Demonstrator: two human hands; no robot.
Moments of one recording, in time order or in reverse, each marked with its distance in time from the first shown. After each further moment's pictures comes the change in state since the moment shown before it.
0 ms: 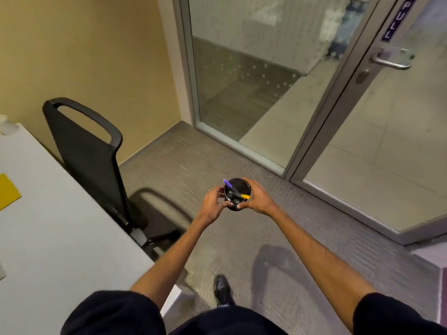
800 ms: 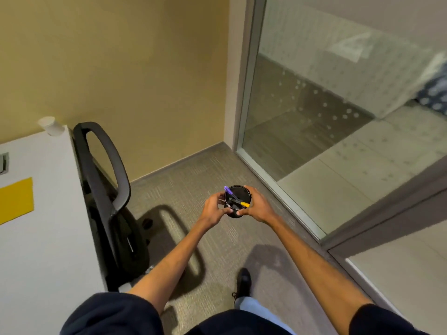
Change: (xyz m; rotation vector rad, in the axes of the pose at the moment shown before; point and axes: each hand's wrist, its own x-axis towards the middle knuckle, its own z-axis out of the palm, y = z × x) left_hand 0.248 -0.001 -0.106 -0.070 0.246 -0.183; right_hand 0.316 -0.066 -0.034 -0.016 -0.202 -0.147
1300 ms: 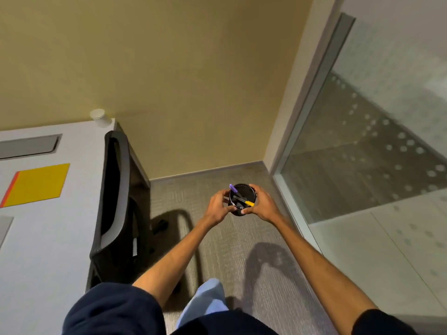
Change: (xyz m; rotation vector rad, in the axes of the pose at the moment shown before) left_hand 0.158 0.028 -0.054 -0.029 0.260 -0.122; right_hand 0.224 -0.041 -0.044 -0.082 -0.190 -0.209
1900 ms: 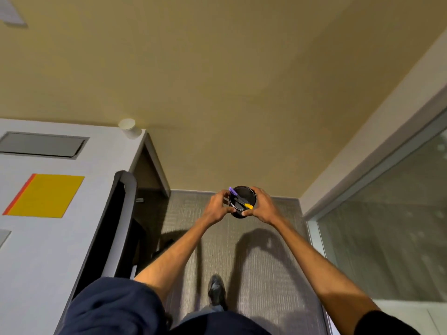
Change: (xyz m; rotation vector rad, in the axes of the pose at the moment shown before) left_hand 0.248 -0.041 -0.128 -0.001 0.168 -0.187; right_hand 0.317 -0.082 0.021 -0.142 -0.234 -0.187
